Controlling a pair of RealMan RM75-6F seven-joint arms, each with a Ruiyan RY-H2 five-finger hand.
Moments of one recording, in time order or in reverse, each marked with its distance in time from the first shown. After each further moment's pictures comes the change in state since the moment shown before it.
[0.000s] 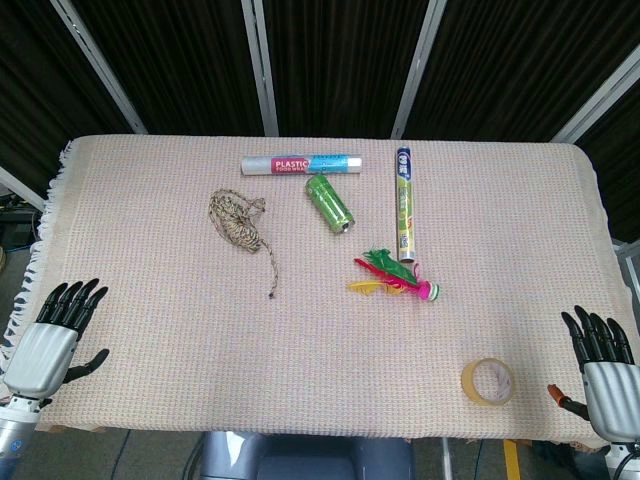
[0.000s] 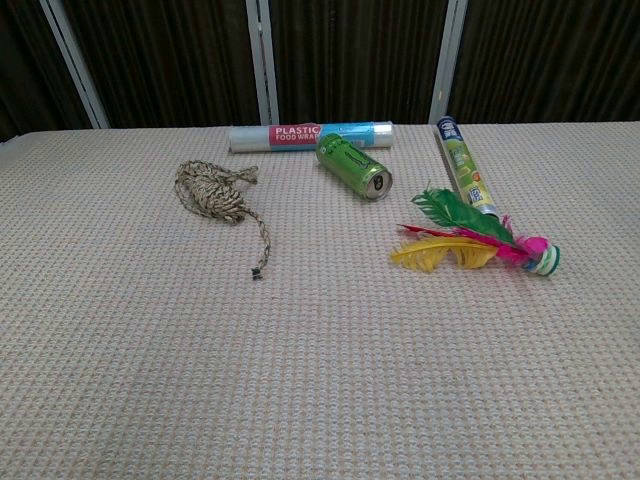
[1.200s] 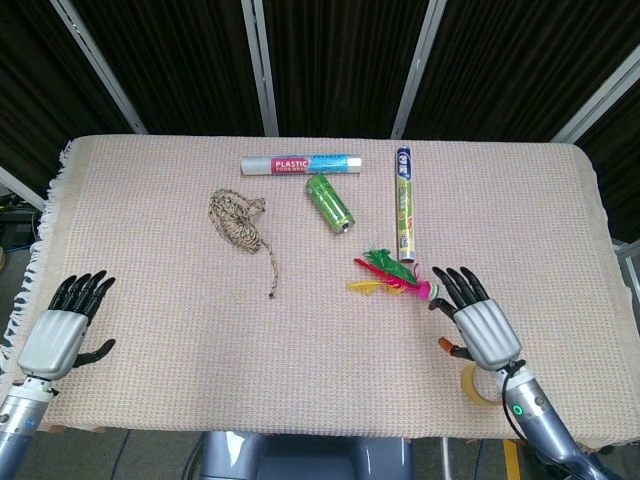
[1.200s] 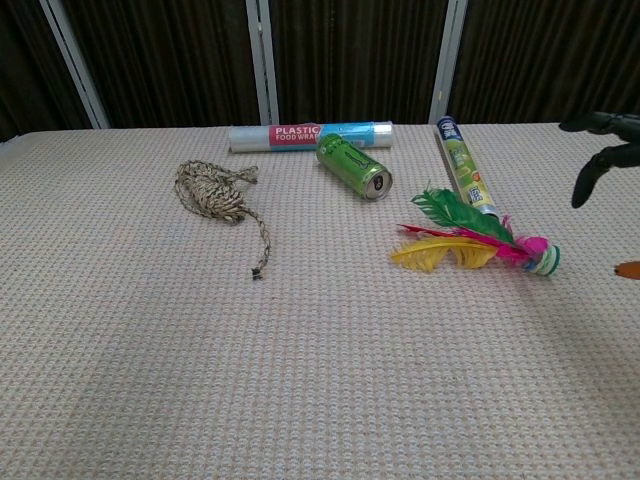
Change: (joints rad) left arm -0.058 -0.031 -0.038 0.027 -0.108 -0.129 0.000; right arm 0.359 -0.223 0.102 0.102 -0.065 -0.351 0.009
